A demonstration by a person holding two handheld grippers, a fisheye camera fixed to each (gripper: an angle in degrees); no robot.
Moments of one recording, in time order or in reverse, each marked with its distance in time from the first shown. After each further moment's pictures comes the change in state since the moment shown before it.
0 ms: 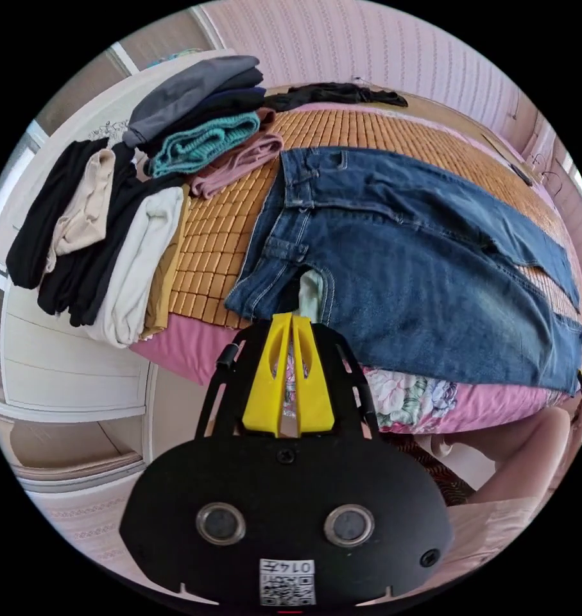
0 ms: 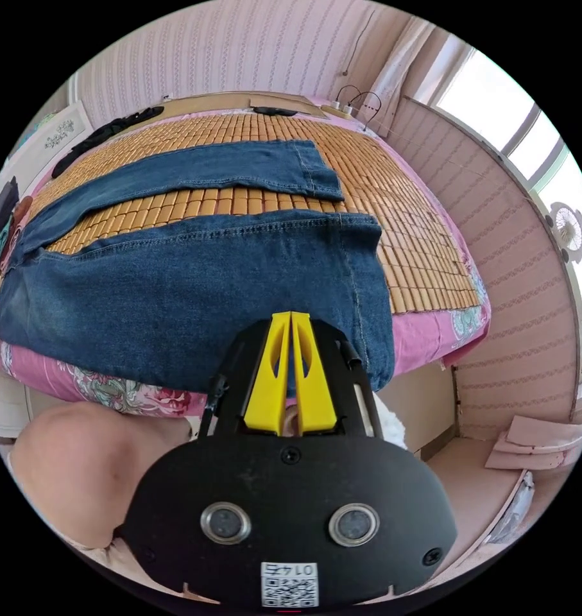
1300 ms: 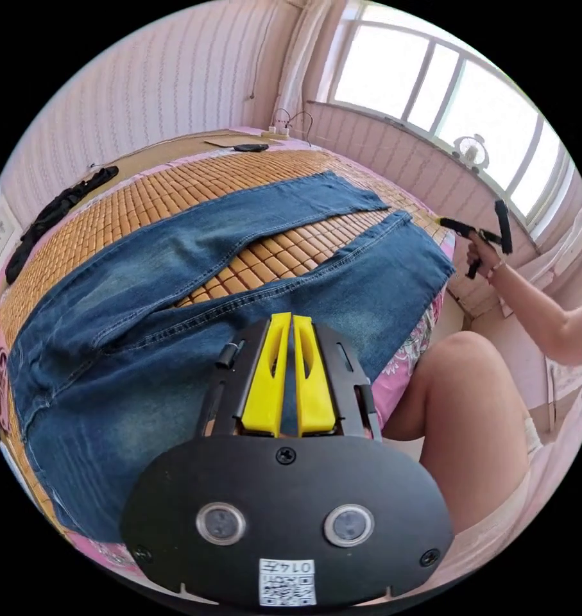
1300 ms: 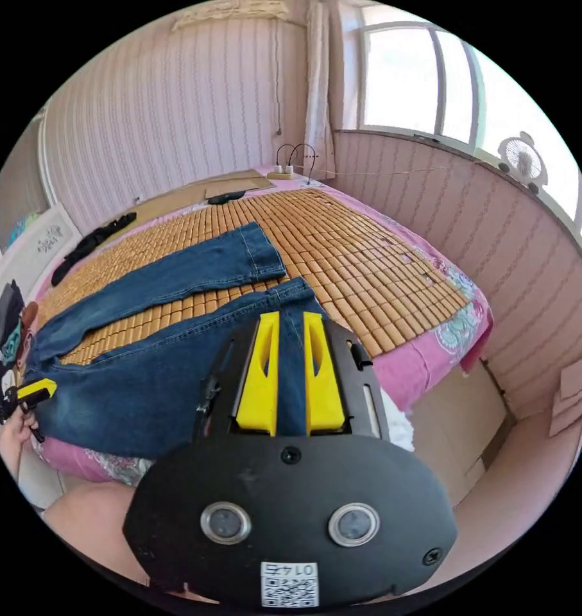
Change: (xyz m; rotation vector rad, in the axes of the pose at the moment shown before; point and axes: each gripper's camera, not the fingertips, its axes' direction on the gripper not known) left arm 0.206 -0.025 -0.039 0.194 0.669 0.627; right arm 0.105 0.060 -0.007 0.246 -0.152 0.359
